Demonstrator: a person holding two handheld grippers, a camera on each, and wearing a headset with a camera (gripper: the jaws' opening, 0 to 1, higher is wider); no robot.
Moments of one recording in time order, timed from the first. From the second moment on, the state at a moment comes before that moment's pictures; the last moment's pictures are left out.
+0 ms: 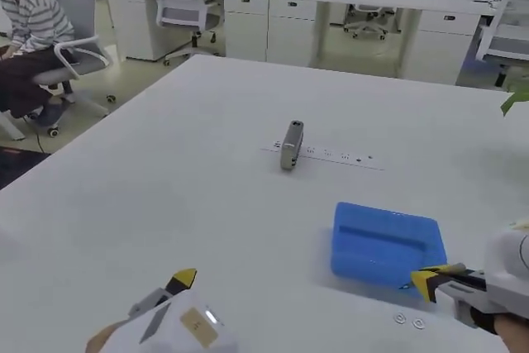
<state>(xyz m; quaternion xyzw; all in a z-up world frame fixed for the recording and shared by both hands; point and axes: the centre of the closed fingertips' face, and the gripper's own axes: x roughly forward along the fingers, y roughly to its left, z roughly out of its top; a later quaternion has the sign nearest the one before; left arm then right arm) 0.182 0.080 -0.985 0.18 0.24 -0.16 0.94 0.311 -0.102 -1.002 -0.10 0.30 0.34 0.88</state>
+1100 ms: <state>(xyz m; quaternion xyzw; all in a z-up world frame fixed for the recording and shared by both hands) 0.184 0.085 -0.986 0.18 0.25 -0.15 0.94 0.317 -0.102 -1.035 -0.13 0.35 0.34 0.86</state>
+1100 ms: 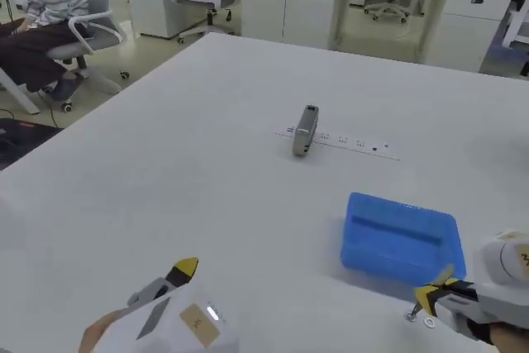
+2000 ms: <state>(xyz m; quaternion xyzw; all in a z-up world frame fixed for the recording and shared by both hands) 0.184 0.082 -0.985 0.17 0.24 -0.16 0.94 0.323 -0.090 -0.986 -0.13 0.33 0.36 0.87</state>
